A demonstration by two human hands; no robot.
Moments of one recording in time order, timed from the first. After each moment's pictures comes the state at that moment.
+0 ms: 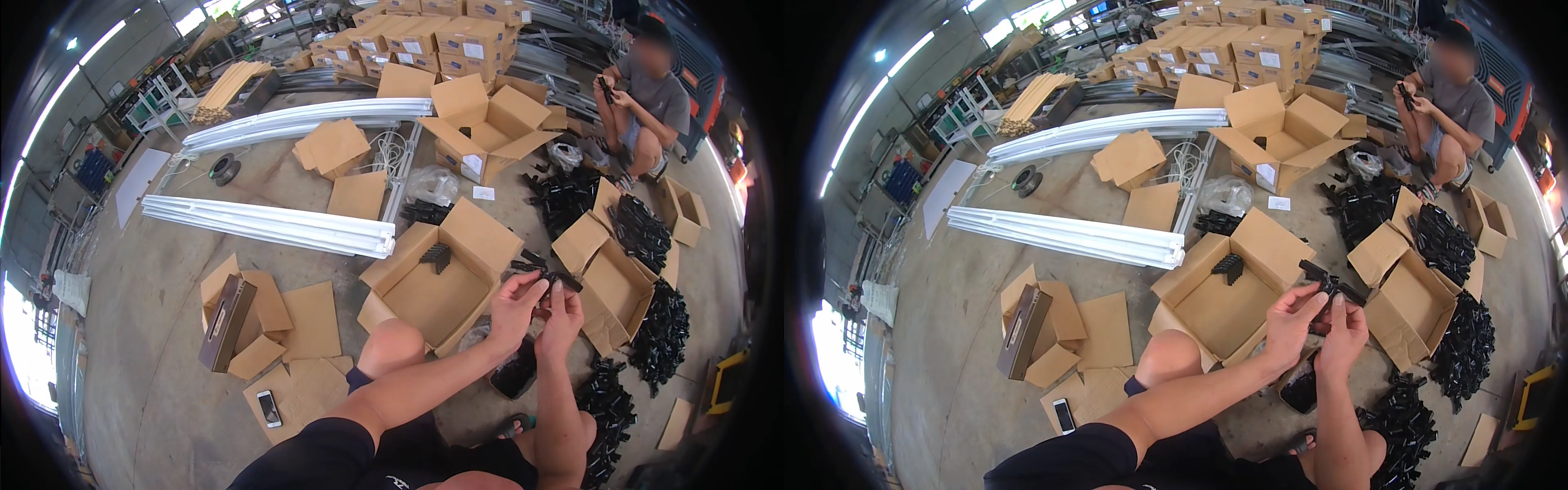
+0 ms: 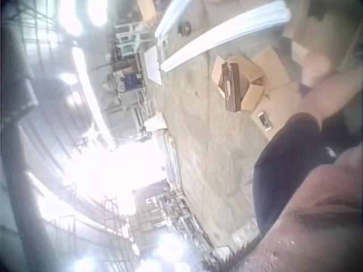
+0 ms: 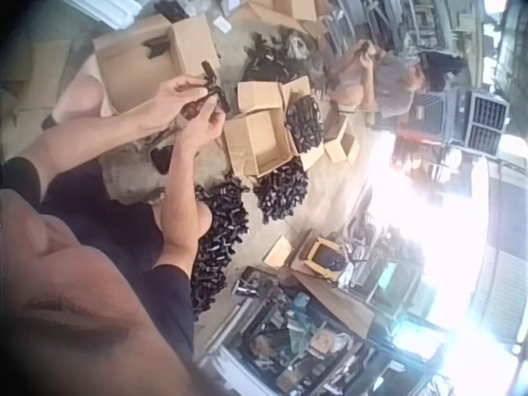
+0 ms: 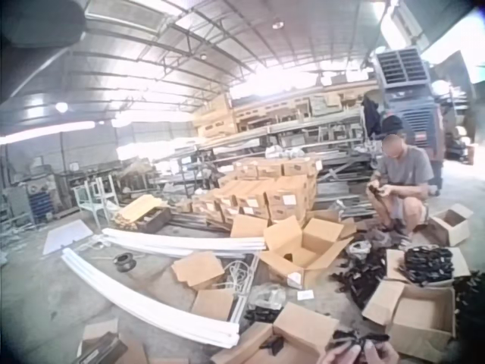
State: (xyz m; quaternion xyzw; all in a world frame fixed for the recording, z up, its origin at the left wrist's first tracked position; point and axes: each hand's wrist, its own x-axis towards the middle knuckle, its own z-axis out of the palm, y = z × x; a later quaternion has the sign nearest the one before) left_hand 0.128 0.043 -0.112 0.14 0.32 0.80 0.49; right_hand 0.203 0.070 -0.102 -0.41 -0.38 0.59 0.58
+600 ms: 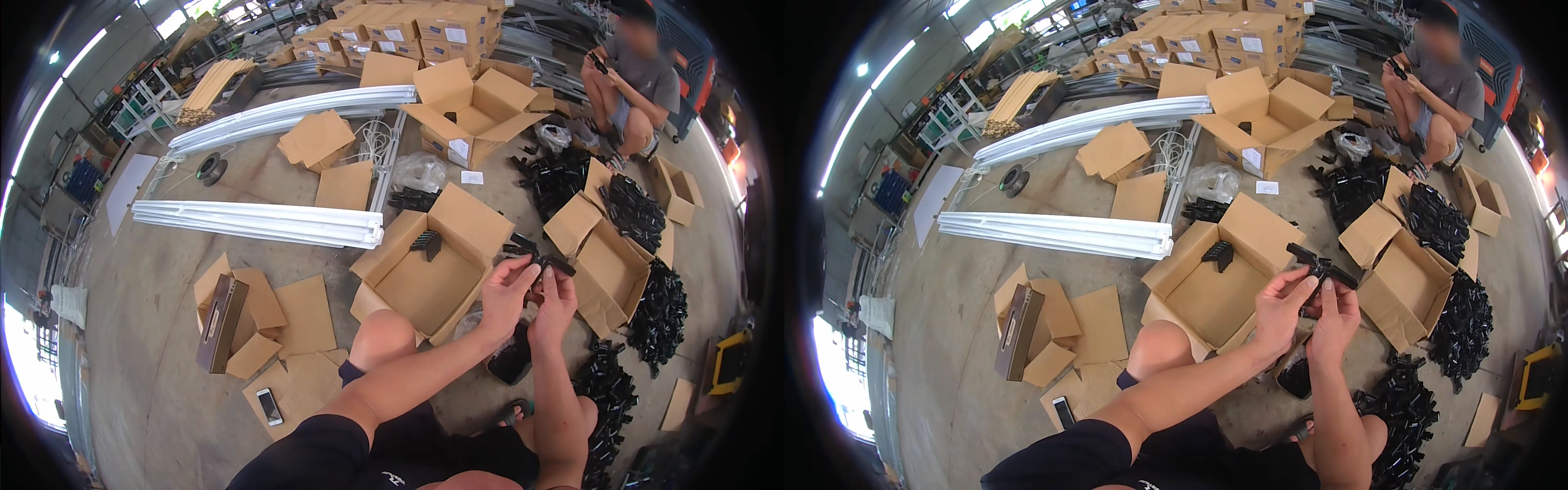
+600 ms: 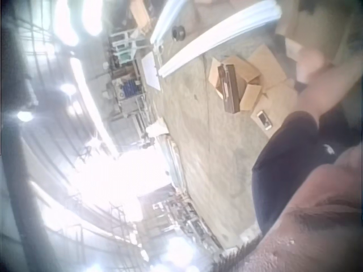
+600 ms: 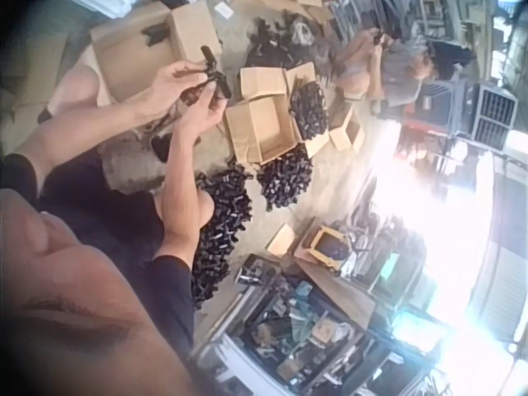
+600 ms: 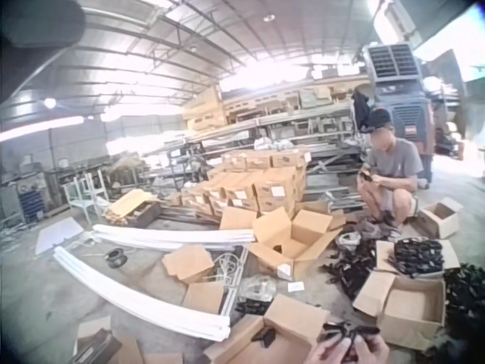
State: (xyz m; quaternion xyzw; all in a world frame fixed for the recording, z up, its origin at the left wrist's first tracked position) left_hand 0.123 0.041 -0.113 0.14 0.34 0.79 0.49; right_hand 0.195 0.064 -0.098 -0.40 -0.37 0.60 0.59
